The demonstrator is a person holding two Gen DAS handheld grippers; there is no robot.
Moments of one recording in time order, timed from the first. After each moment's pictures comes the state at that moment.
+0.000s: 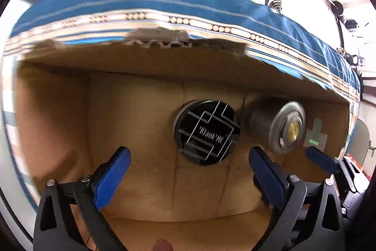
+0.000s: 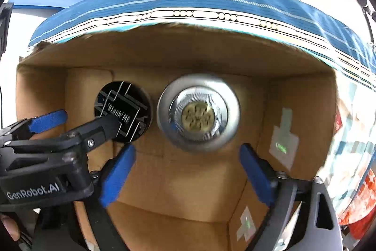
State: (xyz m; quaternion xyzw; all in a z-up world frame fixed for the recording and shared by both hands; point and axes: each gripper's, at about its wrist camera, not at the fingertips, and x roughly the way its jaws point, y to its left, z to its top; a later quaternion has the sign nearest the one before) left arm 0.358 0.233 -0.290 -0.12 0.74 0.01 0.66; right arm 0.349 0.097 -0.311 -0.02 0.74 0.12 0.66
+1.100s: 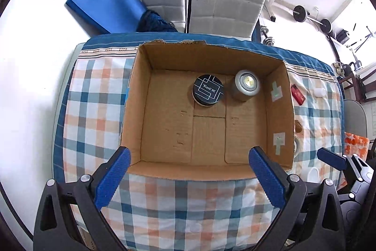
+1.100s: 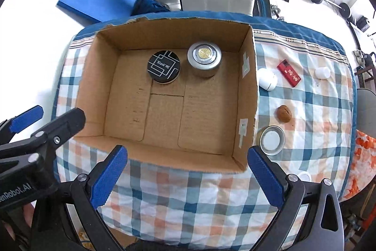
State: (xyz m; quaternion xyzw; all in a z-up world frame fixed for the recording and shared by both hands) left arm 0.195 0.203 -0.152 -0.05 0.61 0.05 0.79; right arm 0.202 0.052 -0.170 -0.01 0.65 0.13 0.75
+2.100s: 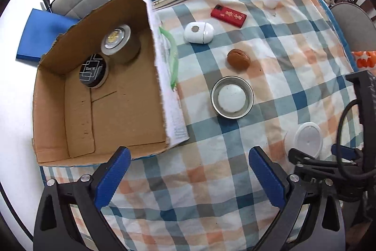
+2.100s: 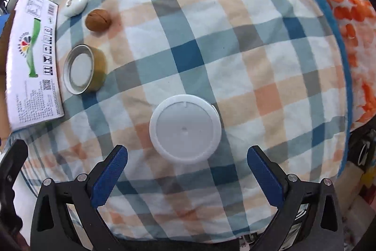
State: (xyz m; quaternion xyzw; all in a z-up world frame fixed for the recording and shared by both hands) left arm 0.175 -0.064 -0.282 0.12 0.65 0.00 0.75; right arm 0.155 -0.235 -0.357 0.13 0.75 -0.03 0.65
